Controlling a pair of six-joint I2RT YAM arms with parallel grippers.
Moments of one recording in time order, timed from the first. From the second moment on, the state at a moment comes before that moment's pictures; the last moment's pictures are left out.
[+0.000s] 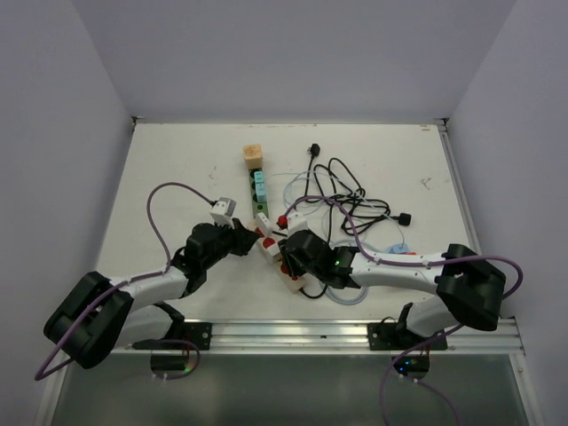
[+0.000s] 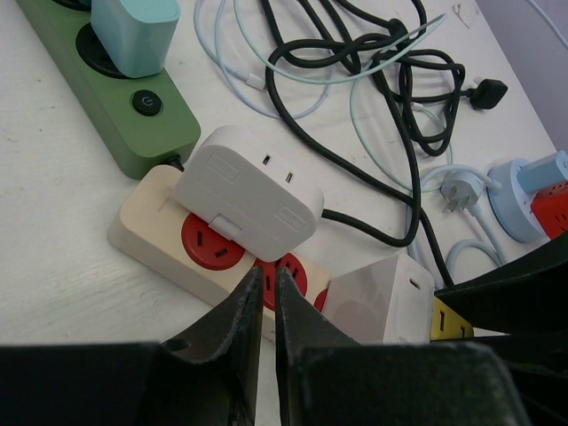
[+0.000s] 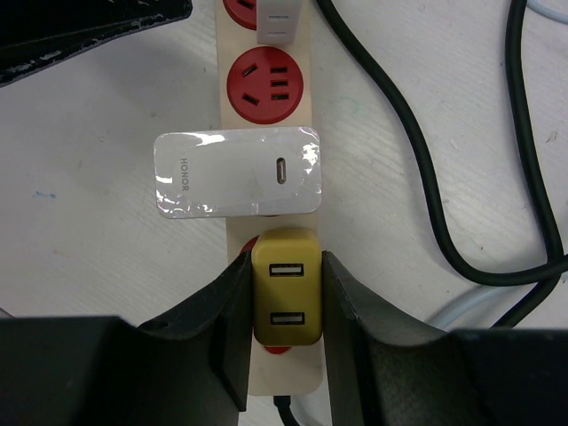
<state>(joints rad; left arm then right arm) -0.56 1.17 0.23 0.62 0.11 -0.51 1.10 1.45 0.76 -0.08 0.33 0.47</state>
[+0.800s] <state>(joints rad) -0.62 1.48 0.24 0.88 0.08 -0.58 1.11 1.47 0.77 -0.07 0.32 0.47</state>
